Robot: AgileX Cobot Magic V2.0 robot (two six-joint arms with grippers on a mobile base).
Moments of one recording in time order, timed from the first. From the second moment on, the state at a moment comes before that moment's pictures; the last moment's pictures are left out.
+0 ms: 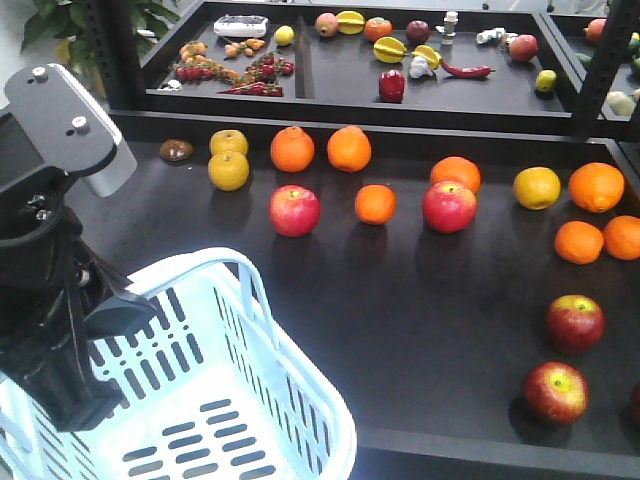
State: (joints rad) left arm -0.72 1.14 -1.32 0.00 1.24 0.16; right arm 0.01 0.04 0.03 -0.12 0.09 0.13
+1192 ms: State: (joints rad) left arm -0.72 1.14 -1.32 0.00 1.24 0.16; right arm 0.01 0.04 0.03 -0.12 0.09 0.13
